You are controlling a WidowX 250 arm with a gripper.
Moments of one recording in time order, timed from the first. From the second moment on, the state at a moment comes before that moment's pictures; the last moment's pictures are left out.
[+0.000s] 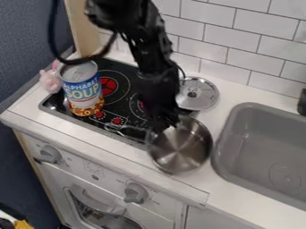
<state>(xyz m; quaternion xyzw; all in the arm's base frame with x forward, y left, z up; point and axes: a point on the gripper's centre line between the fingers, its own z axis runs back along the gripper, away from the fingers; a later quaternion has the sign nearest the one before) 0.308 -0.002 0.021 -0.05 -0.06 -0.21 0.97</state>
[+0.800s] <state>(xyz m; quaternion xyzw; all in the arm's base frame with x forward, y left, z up) 0.375 0.077 0.098 -0.04 -0.11 -0.05 0.99</state>
